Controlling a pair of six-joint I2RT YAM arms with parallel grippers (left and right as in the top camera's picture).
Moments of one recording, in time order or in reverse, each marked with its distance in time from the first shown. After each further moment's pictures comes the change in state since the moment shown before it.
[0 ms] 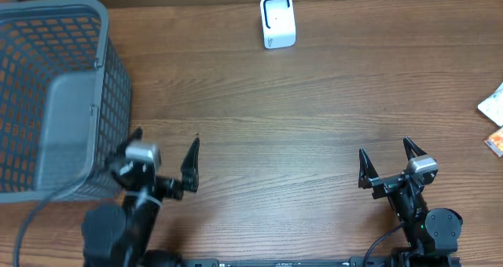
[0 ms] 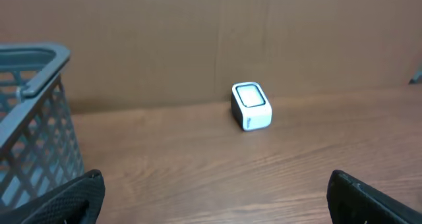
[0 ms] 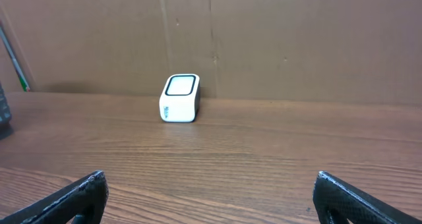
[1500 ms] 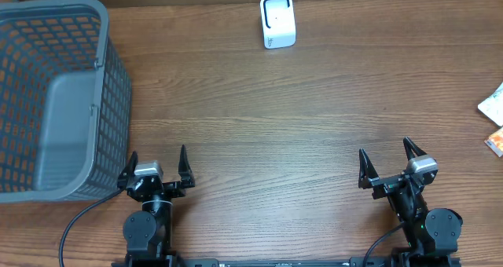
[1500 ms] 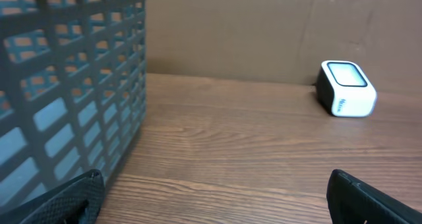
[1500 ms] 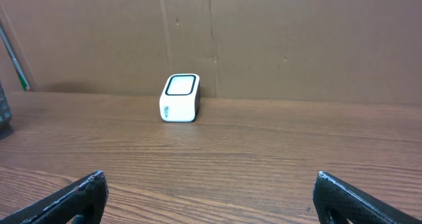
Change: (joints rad) left arm 0.103 -0.336 -0.647 0.375 -0.210 -0.039; right arm 0.000 -0.001 0.000 -0.001 0.000 0.000
